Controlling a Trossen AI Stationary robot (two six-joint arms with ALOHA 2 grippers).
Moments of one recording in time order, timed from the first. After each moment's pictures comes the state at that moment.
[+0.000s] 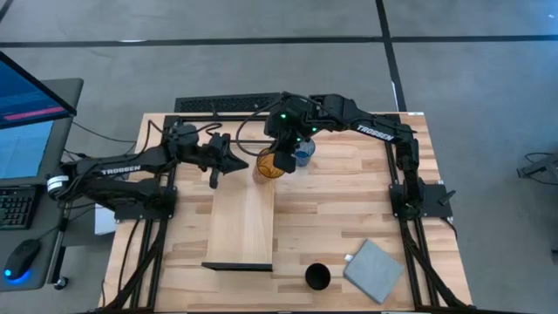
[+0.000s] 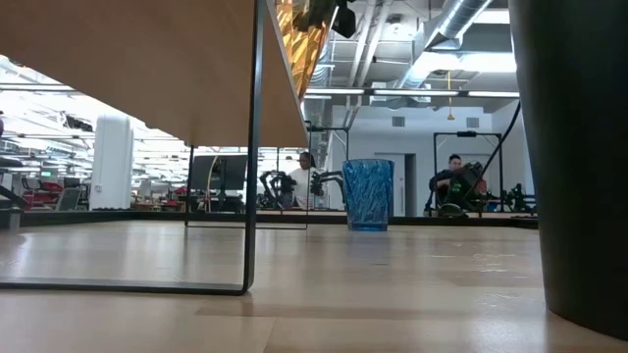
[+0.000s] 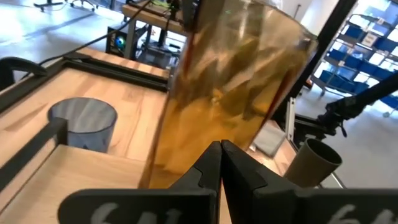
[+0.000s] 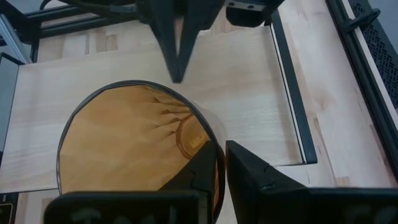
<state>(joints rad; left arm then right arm) 0.41 0.97 0.56 0.26 0.53 -0.23 -0.17 2.01 2.34 -1.24 -0.16 -0.03</state>
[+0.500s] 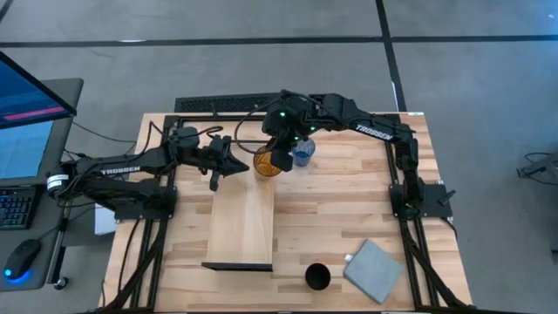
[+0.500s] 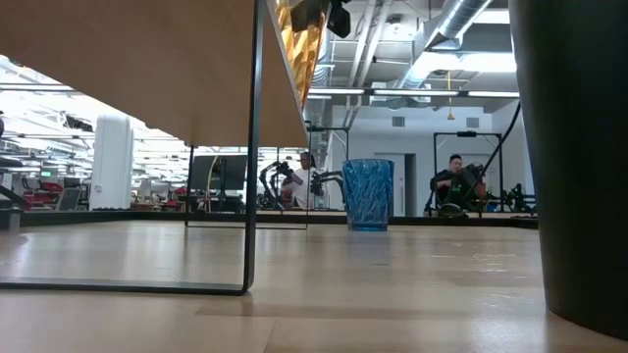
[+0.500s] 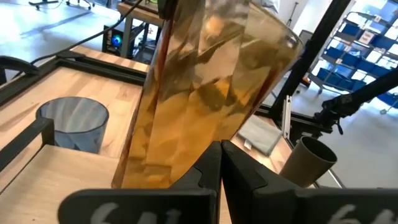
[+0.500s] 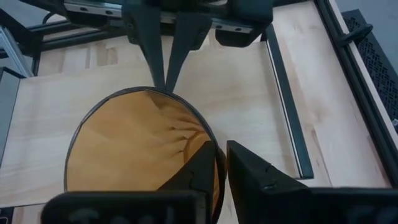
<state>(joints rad) 0.37 0.97 0.56 0.25 0.50 -0.23 -0.17 2.02 2.34 -1.19 -0.16 -0.03</state>
